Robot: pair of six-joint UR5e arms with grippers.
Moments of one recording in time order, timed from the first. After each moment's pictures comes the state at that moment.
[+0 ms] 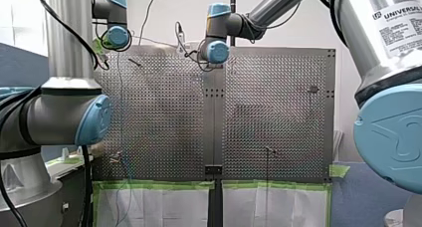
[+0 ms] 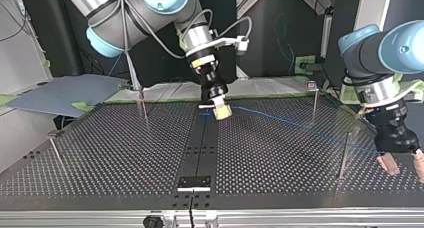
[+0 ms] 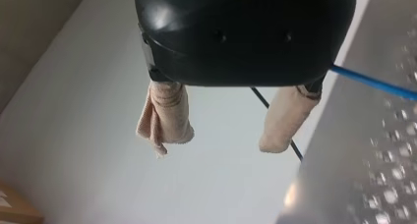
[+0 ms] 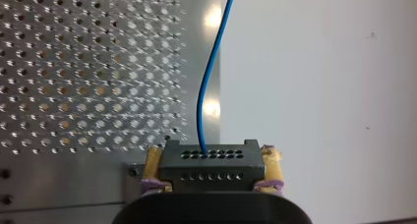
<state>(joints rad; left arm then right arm) 0.15 -1.48 -1.72 -2.80 -1.79 -2.09 2.47 -1.18 1.37 -0.46 1.69 1.44</state>
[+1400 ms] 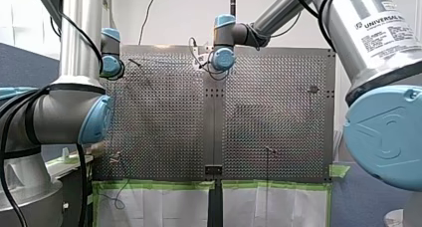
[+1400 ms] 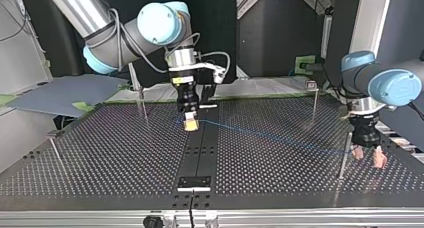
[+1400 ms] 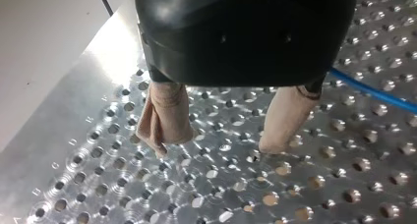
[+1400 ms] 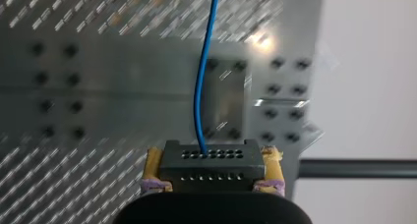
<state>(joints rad) 0.25 -1.72 -1.73 -2.77 -1.59 -2.06 2.38 -1.12 1.33 -0.34 1.87 1.45</state>
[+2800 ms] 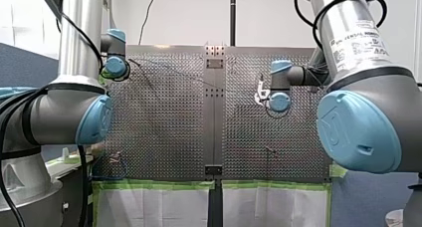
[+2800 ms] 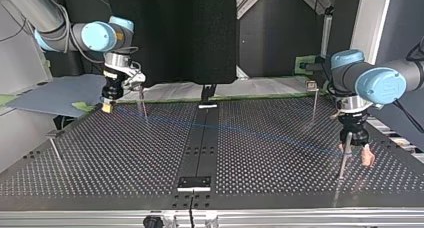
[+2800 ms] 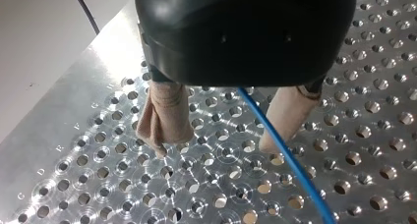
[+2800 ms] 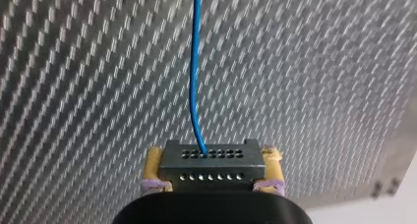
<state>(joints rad) 0.19 -1.72 -1.73 -2.77 -1.62 -2.10 1.96 -1.11 1.75 -0.73 1.87 1.73</state>
